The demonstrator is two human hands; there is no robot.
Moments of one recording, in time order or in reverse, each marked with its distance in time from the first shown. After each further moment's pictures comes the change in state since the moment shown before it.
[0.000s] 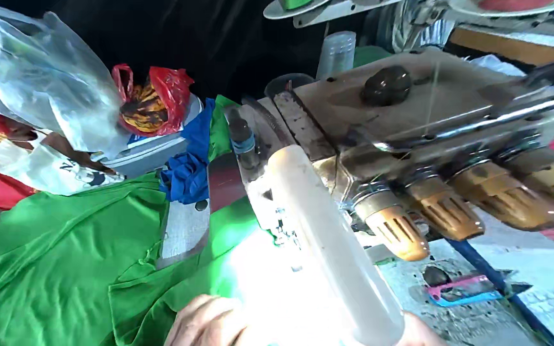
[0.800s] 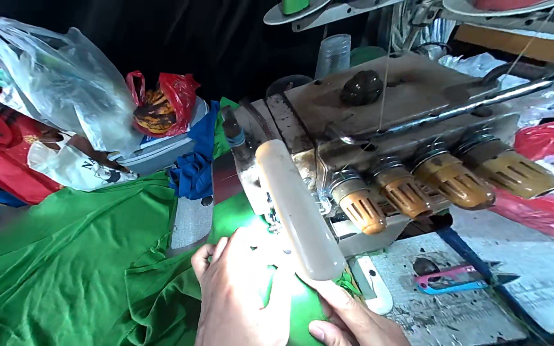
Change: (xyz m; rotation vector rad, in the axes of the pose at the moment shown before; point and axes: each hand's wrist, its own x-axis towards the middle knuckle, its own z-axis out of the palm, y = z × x) left_hand 0.050 0.031 0.025 0.031 0.001 -0.363; right_hand -0.002 0.003 0.004 -0.388 -0.090 0.004
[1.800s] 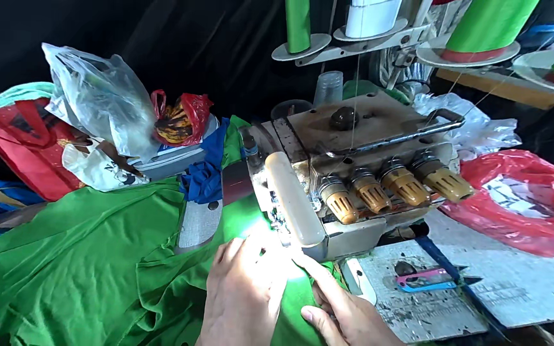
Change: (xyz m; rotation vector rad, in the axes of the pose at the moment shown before) left_hand -0.005 -0.010 0.007 0.216 0.122 0.232; right_hand 0.007 -0.017 -0.004 -0.168 -0.069 0.088
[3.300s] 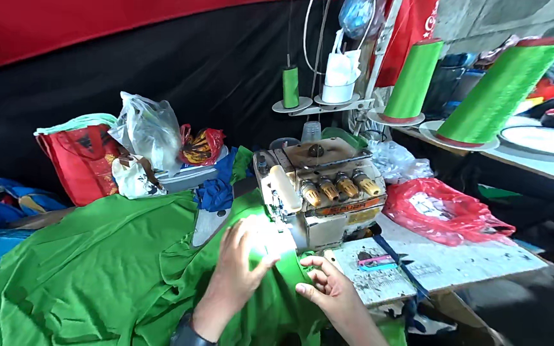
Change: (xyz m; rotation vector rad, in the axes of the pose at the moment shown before) left_hand -0.034 -0.034 0.004 -0.280 -0.080 -0.112; right_hand -0.024 0.039 0.029 0.475 0.259 0.083
